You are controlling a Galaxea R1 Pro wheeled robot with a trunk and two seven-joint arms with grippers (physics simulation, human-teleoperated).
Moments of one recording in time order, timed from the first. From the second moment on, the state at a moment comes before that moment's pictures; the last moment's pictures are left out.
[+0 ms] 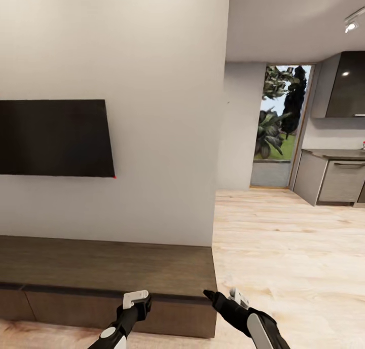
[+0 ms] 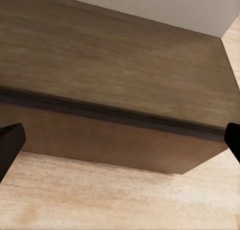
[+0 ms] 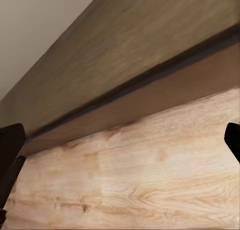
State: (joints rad) left arm -0.47 -0.08 -0.01 -0.26 0.17 -0.24 -0.07; right arm -0.27 0.10 -0.10 -0.88 -0.60 0.54 0.14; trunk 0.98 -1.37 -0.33
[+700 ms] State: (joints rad) left arm -0.39 -0.06 0.00 -0.66 0.29 0.09 -0.12; right arm -0.48 0.05 -0.10 -0.35 -0.66 0.38 0.36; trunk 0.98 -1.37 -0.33
